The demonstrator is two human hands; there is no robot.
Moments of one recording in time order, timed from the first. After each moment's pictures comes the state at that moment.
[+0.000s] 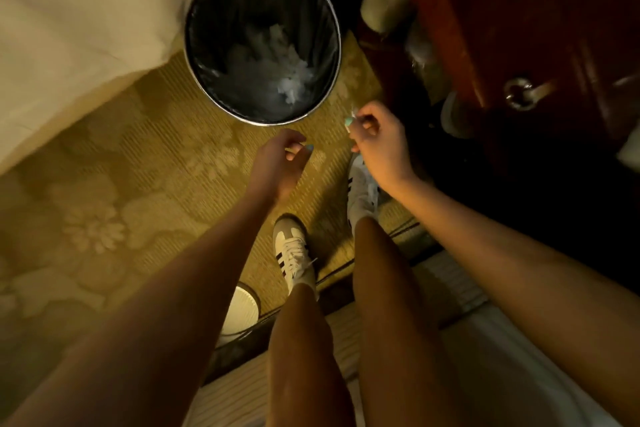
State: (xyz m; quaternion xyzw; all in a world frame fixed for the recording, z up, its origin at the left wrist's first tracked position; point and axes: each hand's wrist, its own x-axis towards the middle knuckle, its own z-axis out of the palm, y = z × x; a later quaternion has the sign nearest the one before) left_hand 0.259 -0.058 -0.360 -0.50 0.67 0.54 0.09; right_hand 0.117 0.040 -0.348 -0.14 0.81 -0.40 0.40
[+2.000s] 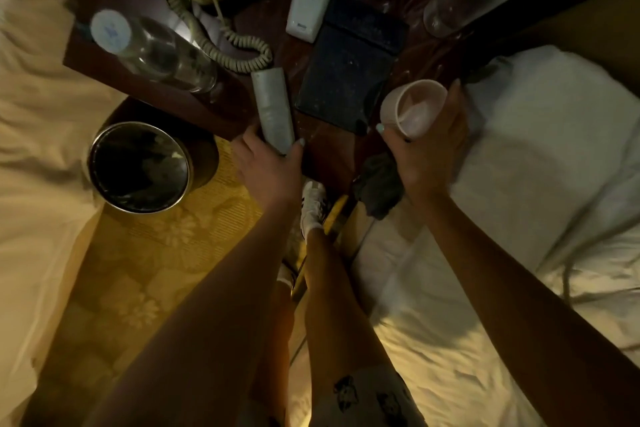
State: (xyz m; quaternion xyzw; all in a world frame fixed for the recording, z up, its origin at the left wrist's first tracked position) left_hand 0.026 0.124 -0.129 -0.47 0.81 0.34 0.06; right_hand -0.052 0.300 -0.100 0.11 0.96 -0.24 0.09
